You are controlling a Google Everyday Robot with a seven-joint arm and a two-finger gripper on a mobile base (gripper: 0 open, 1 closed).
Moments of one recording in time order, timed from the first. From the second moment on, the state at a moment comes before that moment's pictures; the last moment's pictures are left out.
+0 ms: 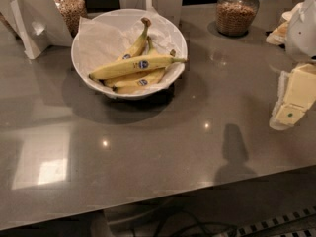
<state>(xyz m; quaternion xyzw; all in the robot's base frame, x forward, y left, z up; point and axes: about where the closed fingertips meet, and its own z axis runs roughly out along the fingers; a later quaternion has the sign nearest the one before) 0.438 -0.217 0.976 -0.60 0.78 -0.03 0.16</state>
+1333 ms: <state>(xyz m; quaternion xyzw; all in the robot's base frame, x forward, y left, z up) 0.527 -0.132 0.990 -0.61 0.73 0.02 0.29</state>
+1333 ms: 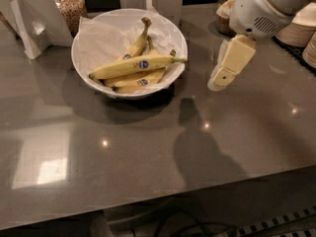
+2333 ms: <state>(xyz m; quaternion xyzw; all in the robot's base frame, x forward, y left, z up) 0.556 -0.080 0.990 -0.64 0.70 0.04 0.32</state>
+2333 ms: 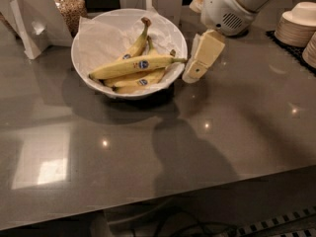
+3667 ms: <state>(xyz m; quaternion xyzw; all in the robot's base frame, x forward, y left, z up) 0.609 0.016 0.956 -0.72 0.59 0.06 0.37</state>
